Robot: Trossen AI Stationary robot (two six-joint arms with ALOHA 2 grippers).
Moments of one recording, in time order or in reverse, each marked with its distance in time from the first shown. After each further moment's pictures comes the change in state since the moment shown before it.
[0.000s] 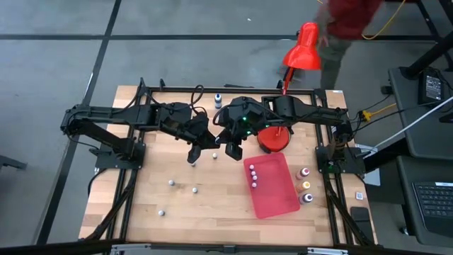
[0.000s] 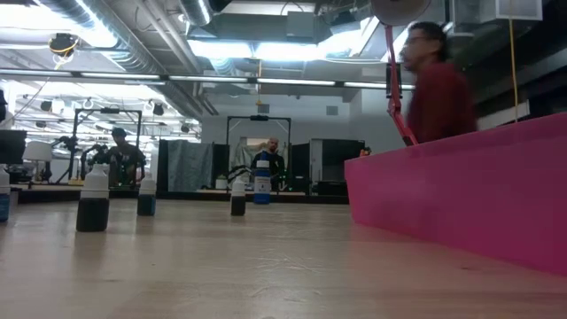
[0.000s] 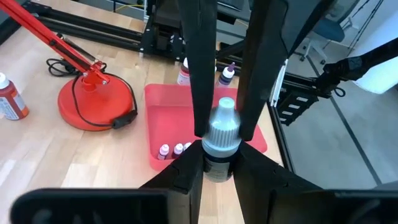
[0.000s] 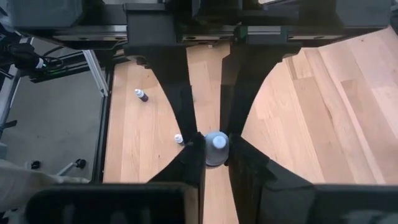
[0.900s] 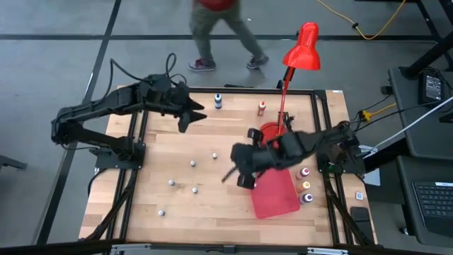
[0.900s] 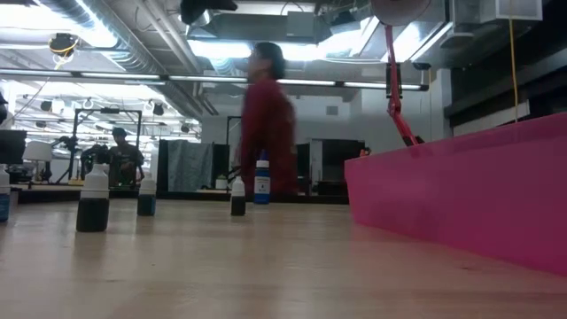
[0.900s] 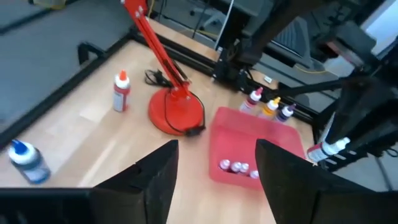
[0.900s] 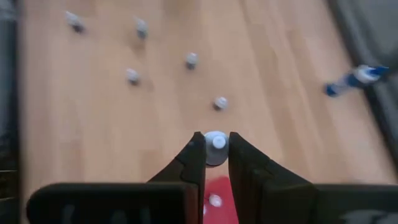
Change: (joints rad) left arm 0.296 -0.162 -0.010 -0.125 0.025 -0.031; right arm 0.296 0.000 -0.053 -0.256 0.479 0.149
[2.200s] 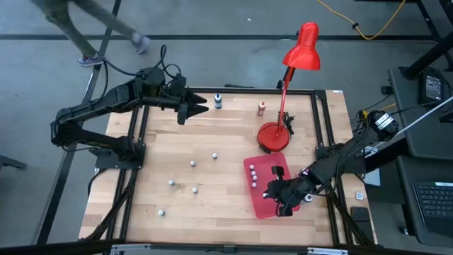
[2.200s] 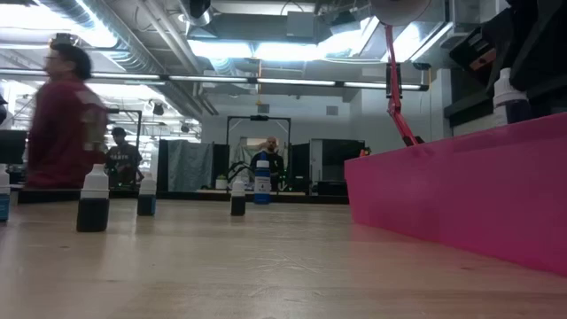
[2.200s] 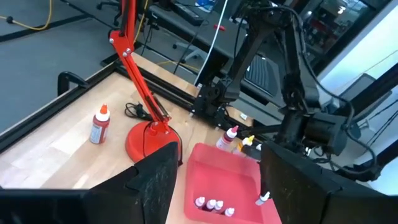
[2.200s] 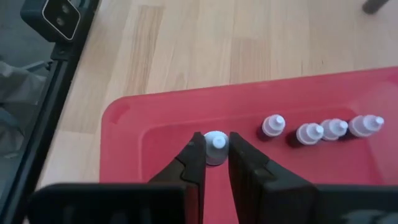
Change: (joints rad) left arm 0.064 -0.009 -0.001 0.152 0.106 -0.099; right arm 0.294 -0.501 -1.355 0.986 -0.114 0.035
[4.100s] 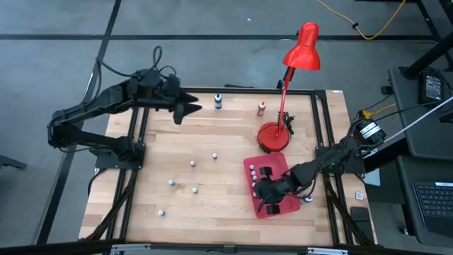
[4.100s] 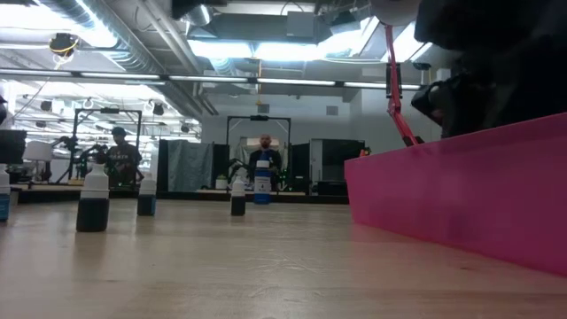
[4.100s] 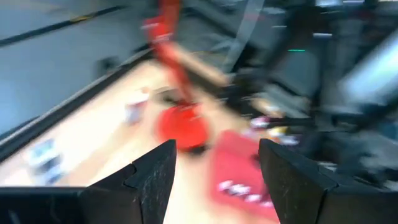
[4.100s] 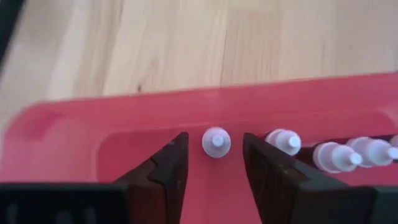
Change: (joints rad) left arm -0.009 -0.056 0.000 -0.146 -0.138 0.007; right arm -0.113 0.218 0.036 0.090 -0.096 -0.097
